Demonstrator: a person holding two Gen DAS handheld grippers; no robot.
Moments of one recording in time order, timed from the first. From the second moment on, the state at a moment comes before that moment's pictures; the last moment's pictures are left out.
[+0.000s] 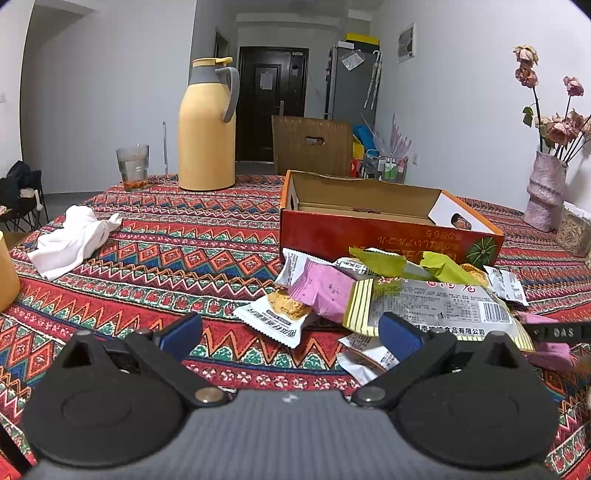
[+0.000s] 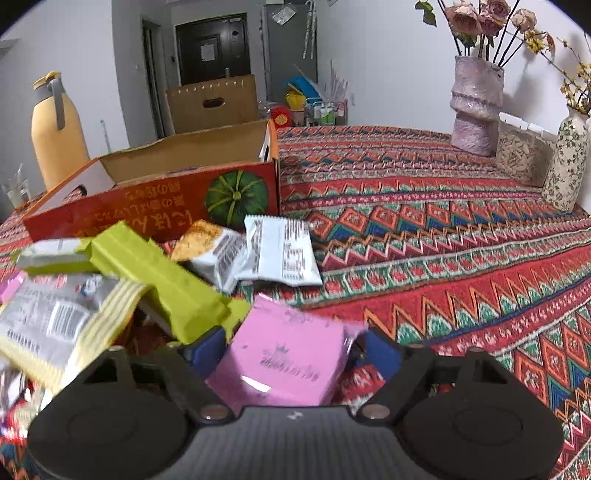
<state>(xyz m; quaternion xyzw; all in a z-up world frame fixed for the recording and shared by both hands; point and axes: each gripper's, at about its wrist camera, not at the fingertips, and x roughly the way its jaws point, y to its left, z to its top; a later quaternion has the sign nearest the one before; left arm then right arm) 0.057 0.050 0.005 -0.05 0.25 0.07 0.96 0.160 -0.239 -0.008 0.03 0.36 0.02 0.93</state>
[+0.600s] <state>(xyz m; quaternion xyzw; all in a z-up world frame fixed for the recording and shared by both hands) 0.077 0.065 0.011 -0.04 0.27 0.08 0.96 0.125 -0.254 0.002 0.04 0.31 0.04 0.95</state>
